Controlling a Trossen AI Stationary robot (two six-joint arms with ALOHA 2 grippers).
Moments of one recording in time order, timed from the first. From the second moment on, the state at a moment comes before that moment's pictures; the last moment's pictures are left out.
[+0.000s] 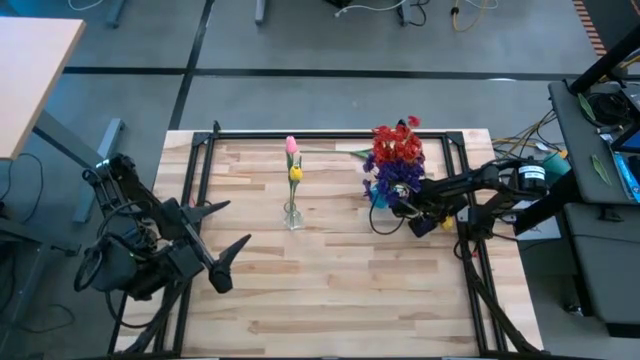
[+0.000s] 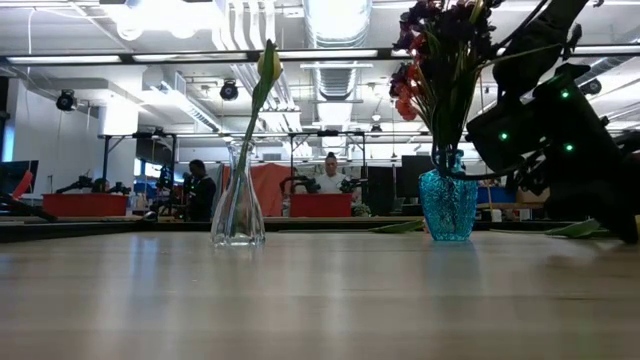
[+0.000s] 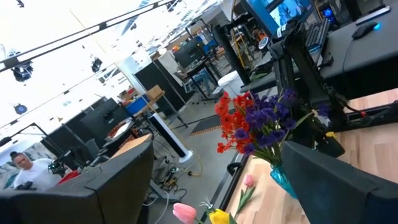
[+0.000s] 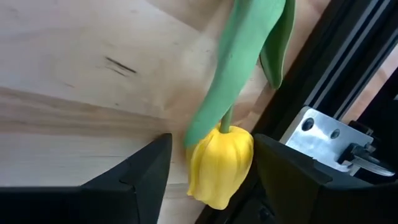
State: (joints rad) left arm -0.95 1.29 1.42 0.02 -1.57 0.71; right arm -0.19 1.59 0.66 -1.17 0.10 0.94
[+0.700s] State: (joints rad) left arm -0.95 1.29 1.42 0.02 -1.57 0.70; right arm -0.03 1.45 0.73 -1.17 -0.13 1.03
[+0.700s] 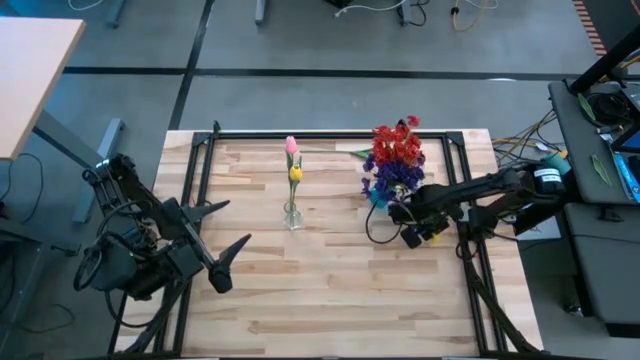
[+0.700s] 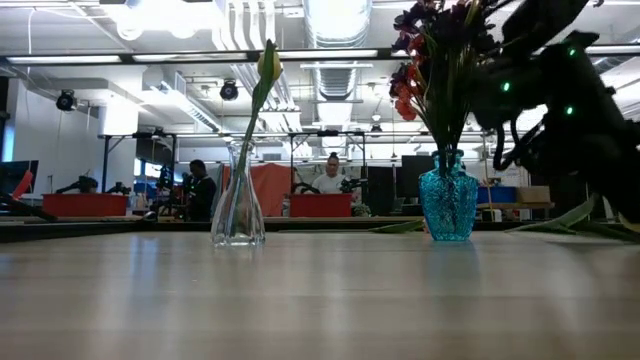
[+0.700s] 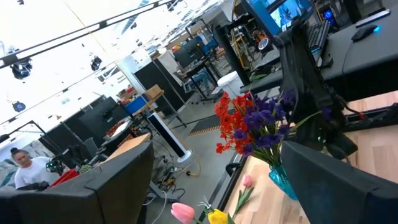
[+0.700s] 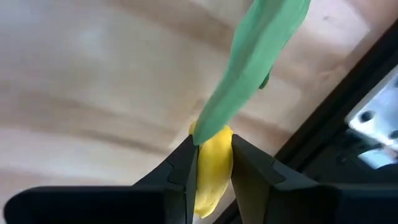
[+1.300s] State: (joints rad) left arm -0.95 1.29 1.42 0.02 -1.57 0.69; right arm 0.42 1.28 0.77 -0.74 -0.18 1.54
